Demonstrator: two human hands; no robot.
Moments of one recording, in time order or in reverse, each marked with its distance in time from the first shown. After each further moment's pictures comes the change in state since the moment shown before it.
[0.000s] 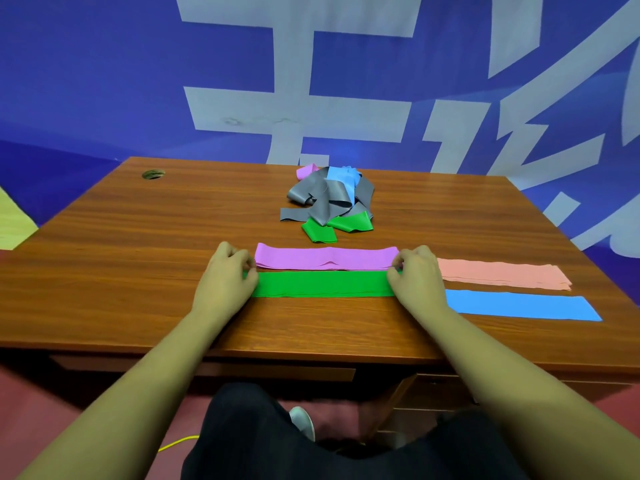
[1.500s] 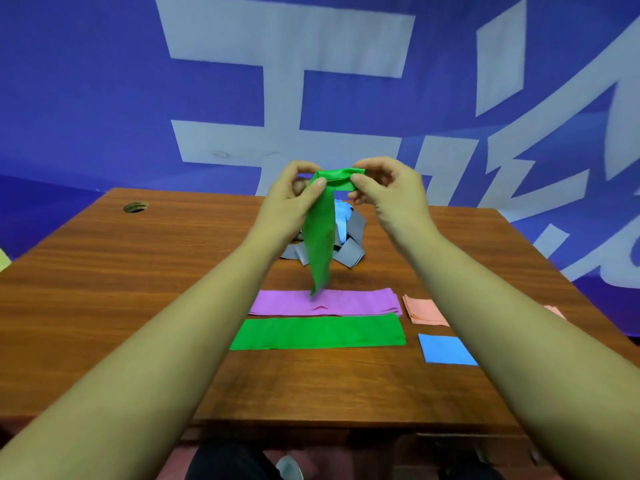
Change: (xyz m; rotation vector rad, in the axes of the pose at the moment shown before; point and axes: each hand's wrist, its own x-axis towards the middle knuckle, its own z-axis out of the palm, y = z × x) left_hand 0.125 0.158 -0.050 -1.082 -0.035 0.143; right_hand 0.109 -0.123 -0.101 1.027 0.043 -0.180
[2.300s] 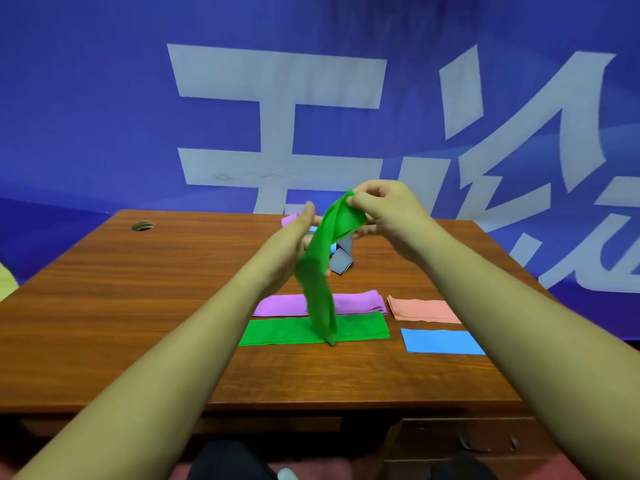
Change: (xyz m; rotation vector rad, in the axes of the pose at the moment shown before) left_hand -0.067 0.030 0.005 -0.198 -0.313 -0.322; right_hand -0.048 -0.060 -0.027 -0.052 -0.183 0.185
